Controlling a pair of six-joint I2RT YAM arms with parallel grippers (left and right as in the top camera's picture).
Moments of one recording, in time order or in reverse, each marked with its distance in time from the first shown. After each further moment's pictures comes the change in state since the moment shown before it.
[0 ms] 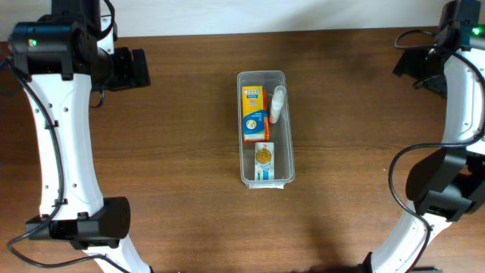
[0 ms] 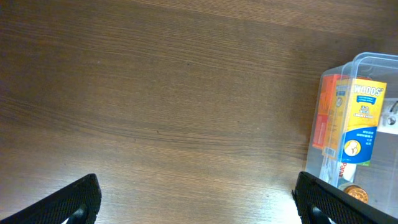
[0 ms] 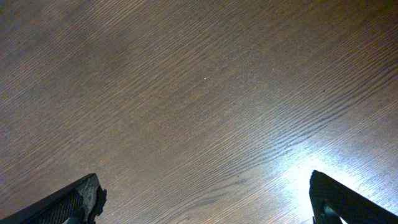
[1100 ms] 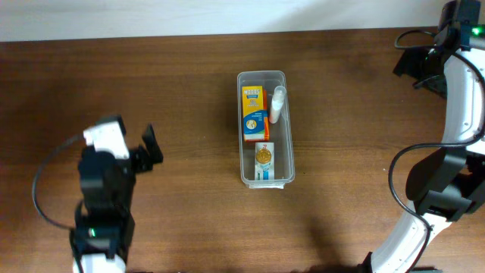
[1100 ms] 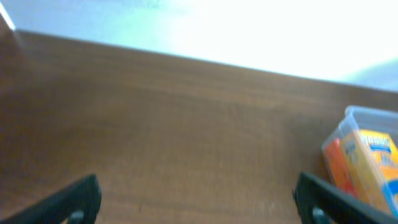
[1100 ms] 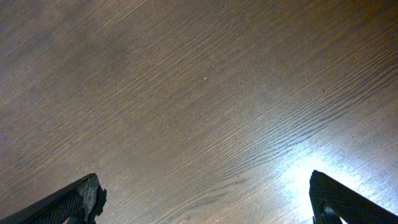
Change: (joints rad) left arm 0.023 -1.100 -1.882 1.540 -0.031 0.004; right arm 0.000 0.000 0.000 0.000 0.000 0.000
